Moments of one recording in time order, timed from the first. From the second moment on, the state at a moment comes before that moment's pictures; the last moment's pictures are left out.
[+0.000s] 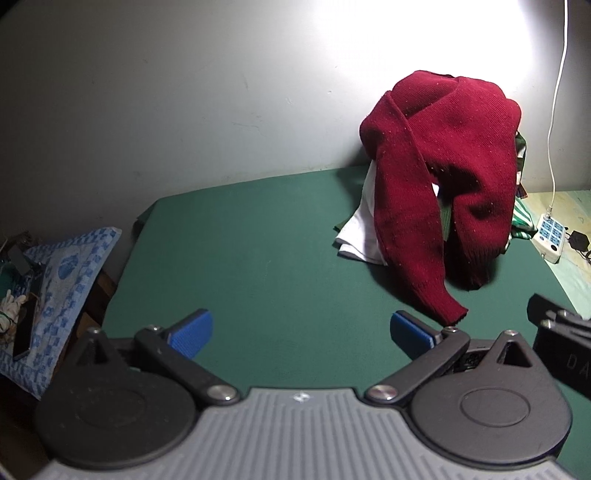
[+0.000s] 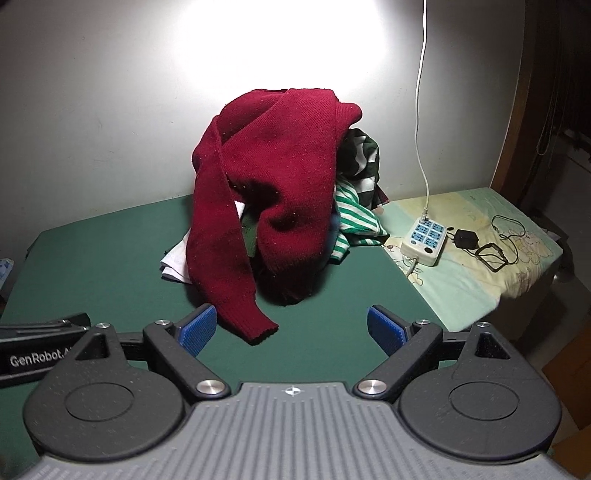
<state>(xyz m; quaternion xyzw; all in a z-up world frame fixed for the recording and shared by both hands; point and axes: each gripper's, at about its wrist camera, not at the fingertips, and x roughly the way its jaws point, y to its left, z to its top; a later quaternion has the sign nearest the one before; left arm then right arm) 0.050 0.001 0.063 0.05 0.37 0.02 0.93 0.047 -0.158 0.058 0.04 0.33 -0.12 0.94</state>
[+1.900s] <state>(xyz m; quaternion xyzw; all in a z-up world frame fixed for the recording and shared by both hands) 0.284 -0.120 0.030 0.04 0.41 -0.02 0.91 0.266 -0.286 0.082 0.03 0.28 -0.08 0.96</state>
